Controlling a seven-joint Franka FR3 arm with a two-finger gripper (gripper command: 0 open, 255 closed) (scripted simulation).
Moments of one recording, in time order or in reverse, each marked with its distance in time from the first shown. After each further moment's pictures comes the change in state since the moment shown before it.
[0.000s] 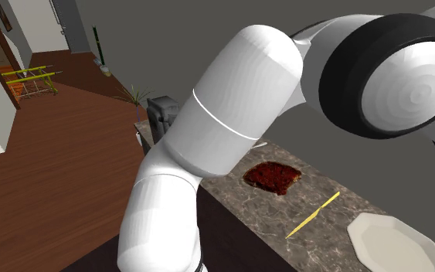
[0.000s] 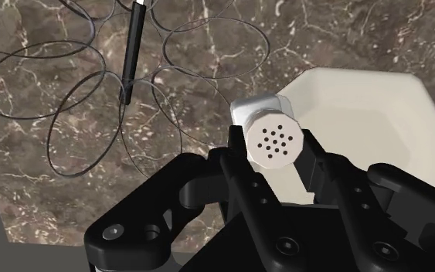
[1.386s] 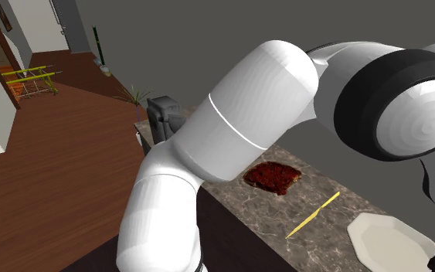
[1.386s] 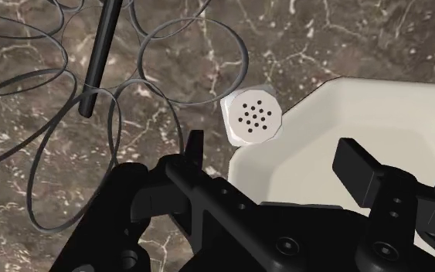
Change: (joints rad) arm -0.012 0.106 0.017 0.006 0.021 0.099 -0.012
